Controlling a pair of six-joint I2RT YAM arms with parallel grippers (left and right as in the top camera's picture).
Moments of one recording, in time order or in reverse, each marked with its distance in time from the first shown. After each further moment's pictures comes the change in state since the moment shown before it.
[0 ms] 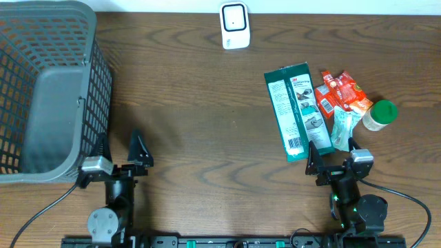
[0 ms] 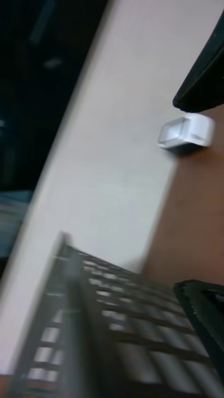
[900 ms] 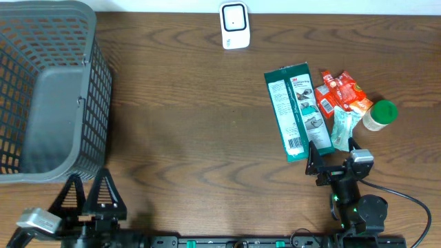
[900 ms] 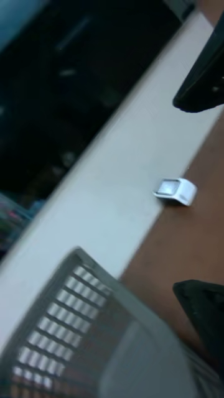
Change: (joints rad) left arm 0.000 0.002 0.797 -0.918 0.024 -0.288; right arm 0.000 -0.002 0.000 0.000 0.000 0.000
